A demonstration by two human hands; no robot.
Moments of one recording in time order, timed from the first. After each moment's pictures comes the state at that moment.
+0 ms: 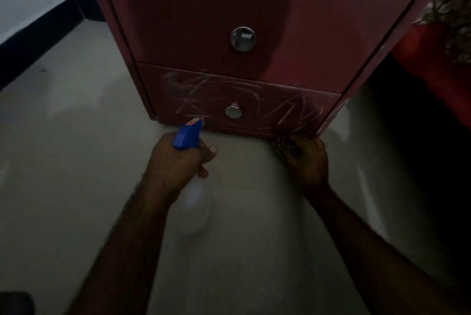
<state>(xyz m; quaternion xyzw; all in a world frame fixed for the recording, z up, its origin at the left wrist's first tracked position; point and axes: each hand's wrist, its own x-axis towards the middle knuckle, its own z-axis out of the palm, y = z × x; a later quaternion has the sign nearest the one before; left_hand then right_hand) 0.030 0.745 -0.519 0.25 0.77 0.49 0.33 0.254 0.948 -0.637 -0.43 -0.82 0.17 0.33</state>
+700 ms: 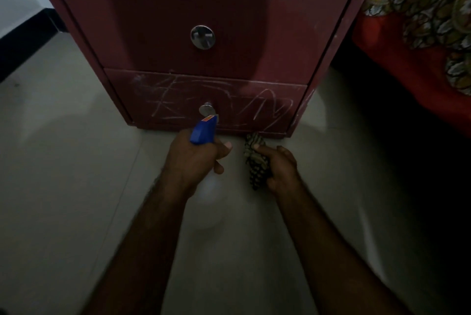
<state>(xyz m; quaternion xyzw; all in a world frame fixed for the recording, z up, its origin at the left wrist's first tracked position) 0.087 0.784 -0.517 0.30 0.72 0.52 0.36 0.231 0.918 -0.623 -0.53 -0.22 0.72 0.38</state>
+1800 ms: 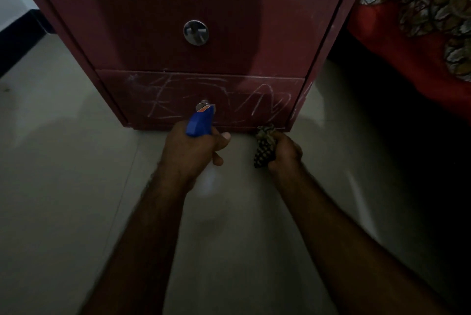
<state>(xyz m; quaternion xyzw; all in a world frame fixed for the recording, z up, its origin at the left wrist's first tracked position) 0.081 0.789 -0.508 0.32 0.71 0.52 0.35 0.221 0.938 -0.612 -0.55 -0.13 0.68 0.46</state>
